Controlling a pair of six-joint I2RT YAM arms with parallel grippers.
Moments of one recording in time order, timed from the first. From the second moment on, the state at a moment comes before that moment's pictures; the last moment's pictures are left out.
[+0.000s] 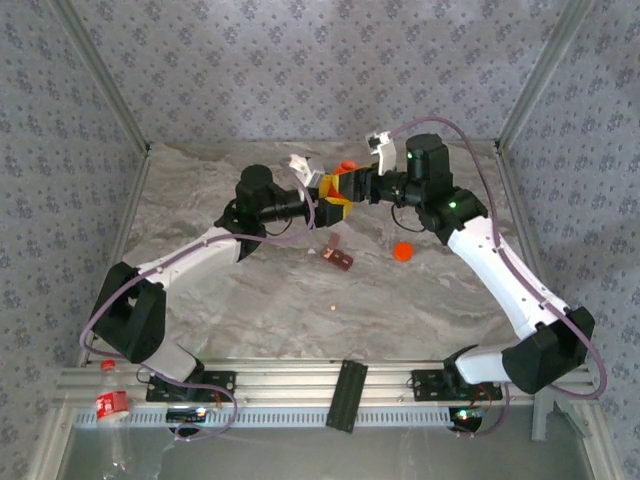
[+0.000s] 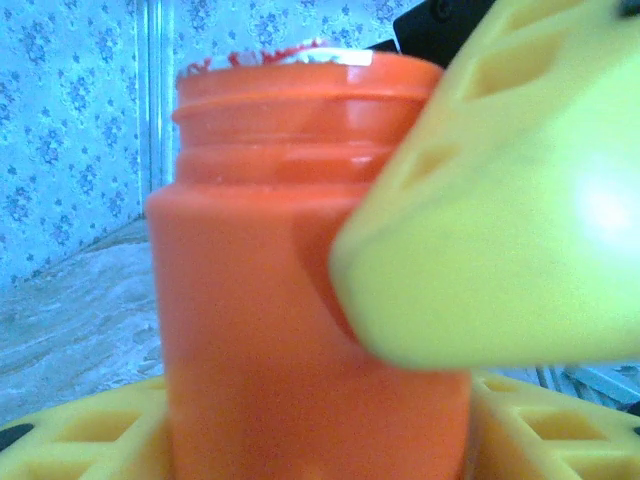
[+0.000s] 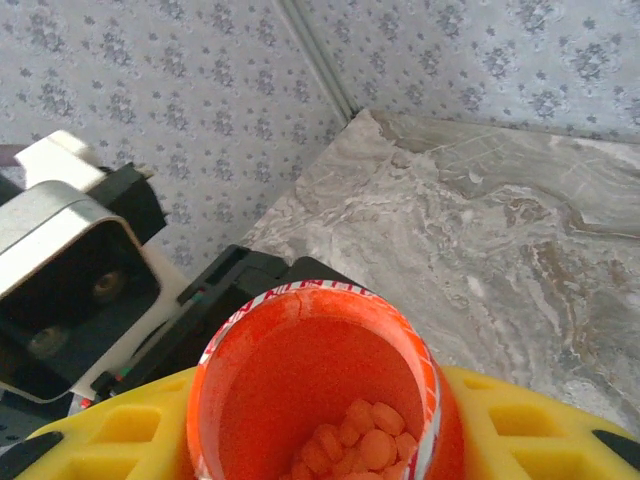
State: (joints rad) left arm -0.62 1.54 1.08 0.46 0.72 -0.18; right arm 0.45 1.34 1.36 -0.36 -0.51 0.31
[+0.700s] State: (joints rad) left arm -0.63 1.56 1.12 0.41 0.73 -0.17; right arm 0.45 1.34 1.36 -0.36 -0.51 0.33
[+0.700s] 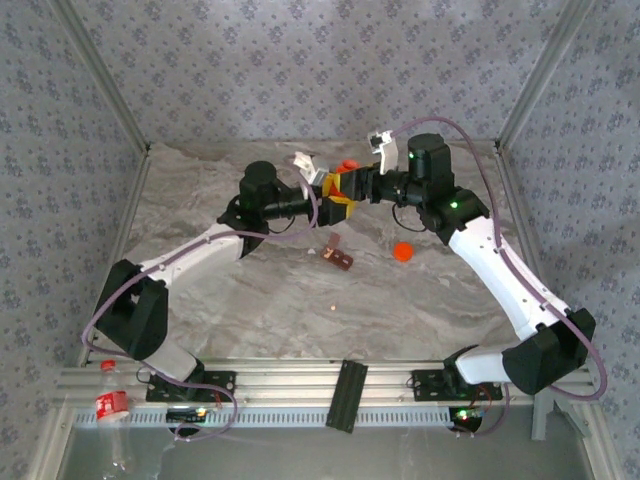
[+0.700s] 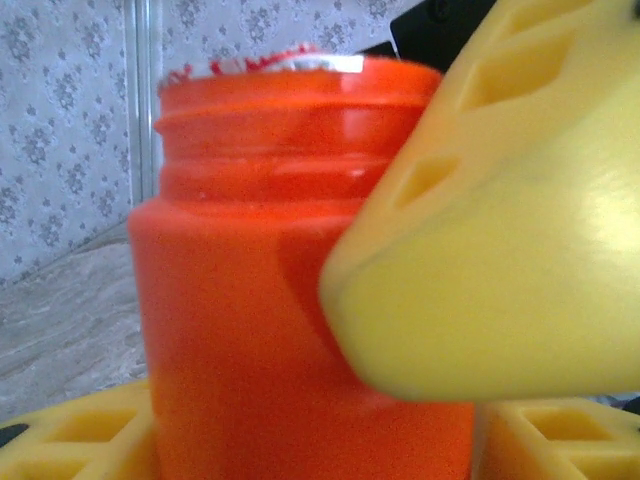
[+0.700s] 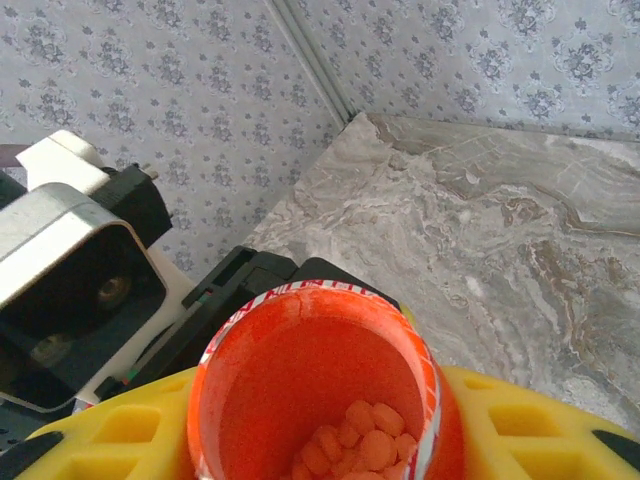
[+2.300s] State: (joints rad) left arm -0.62 1.57 1.09 0.45 0.68 -0.18; right arm 0.12 1.28 1.36 -0.65 -0.41 0.44
